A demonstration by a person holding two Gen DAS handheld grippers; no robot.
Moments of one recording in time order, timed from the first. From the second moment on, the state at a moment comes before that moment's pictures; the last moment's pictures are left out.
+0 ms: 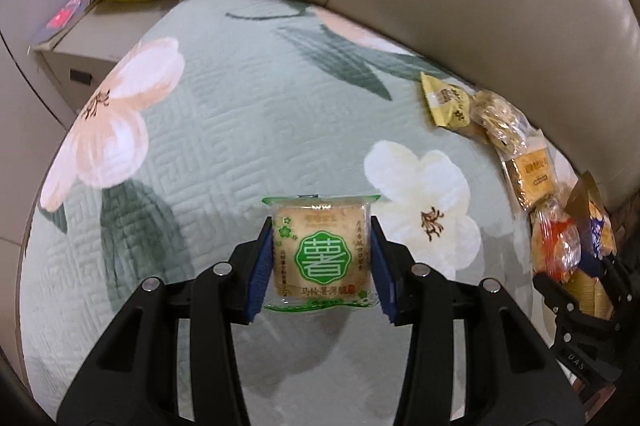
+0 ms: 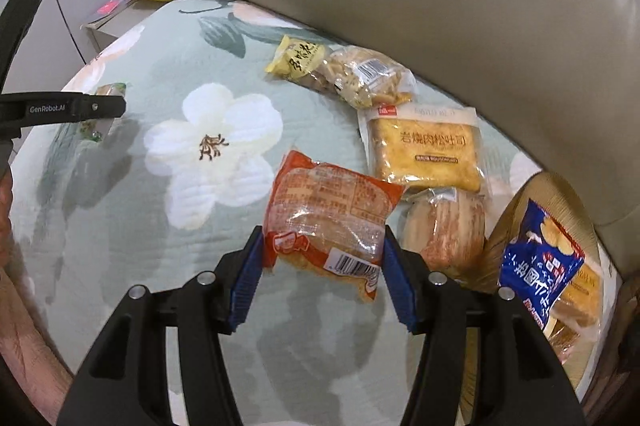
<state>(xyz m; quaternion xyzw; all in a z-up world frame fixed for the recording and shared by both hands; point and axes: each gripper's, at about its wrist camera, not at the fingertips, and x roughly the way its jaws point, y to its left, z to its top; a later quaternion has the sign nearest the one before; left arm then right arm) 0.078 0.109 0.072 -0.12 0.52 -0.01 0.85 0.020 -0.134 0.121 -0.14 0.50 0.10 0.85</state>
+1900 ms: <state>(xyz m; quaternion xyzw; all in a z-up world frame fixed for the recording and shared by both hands) 0.126 -0.145 0.100 0.00 0.59 -0.15 0.79 -0.013 -0.377 0.166 0.16 0.52 -0.16 0.82</state>
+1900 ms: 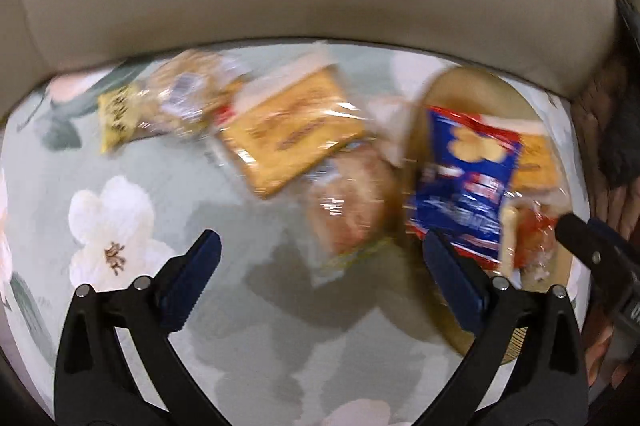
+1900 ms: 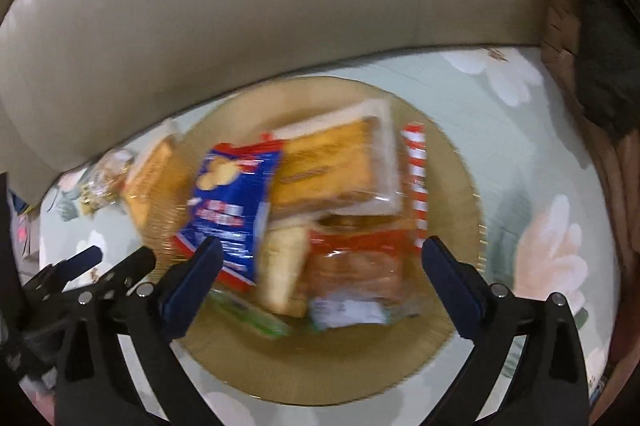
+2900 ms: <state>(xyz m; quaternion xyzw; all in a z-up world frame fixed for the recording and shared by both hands) 0.207 0.004 0.071 0.03 0.58 -0.09 0.81 0.093 -0.229 0.136 0.06 0.54 -0.01 0.84</state>
